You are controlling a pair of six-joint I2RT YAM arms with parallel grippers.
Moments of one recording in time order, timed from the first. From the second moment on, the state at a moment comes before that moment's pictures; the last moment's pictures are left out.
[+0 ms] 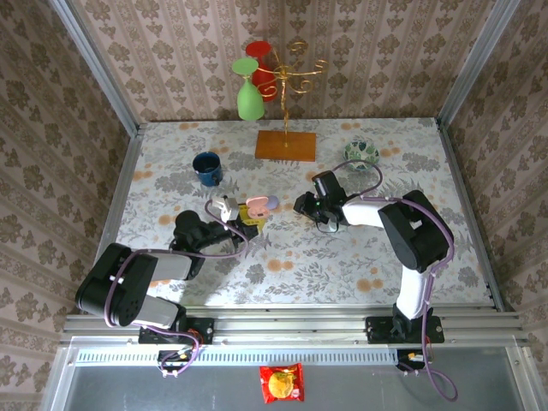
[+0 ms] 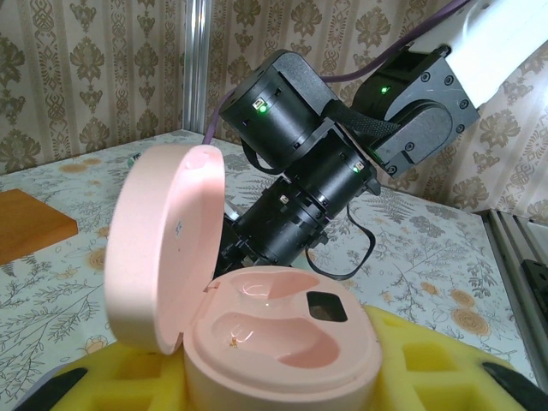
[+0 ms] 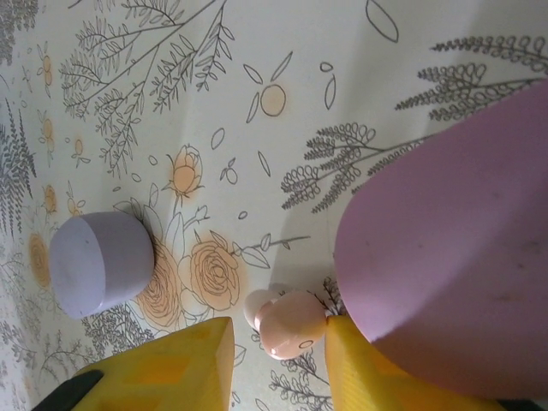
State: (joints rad) left arm -0.43 1.41 0.27 1.18 0.83 -0.17; right arm 0.46 1.89 0.99 0.05 -0.21 0.89
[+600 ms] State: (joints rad) left arm -0.43 1.41 0.27 1.18 0.83 -0.16; right arm 0.44 1.95 1.06 0.04 -0.25 0.88
